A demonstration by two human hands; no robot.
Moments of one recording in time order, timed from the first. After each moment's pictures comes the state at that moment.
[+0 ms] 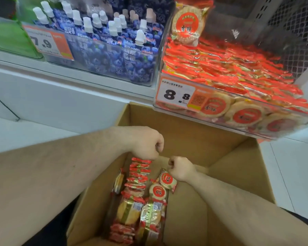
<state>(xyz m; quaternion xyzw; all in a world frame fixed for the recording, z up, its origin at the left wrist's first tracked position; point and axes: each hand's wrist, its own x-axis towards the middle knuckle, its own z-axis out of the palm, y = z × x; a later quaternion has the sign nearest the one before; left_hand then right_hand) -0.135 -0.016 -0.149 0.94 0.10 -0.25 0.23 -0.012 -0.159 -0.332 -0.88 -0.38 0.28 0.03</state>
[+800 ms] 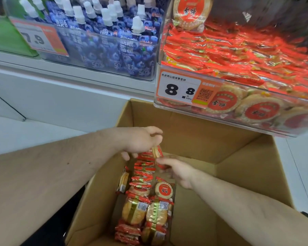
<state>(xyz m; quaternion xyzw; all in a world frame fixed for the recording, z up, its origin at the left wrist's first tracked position) -0.137 -0.003 -0.164 0.85 0.26 -0.29 0.36 -0.045 -0.149 -0.299 -0.67 -0.07 0.61 0.42</state>
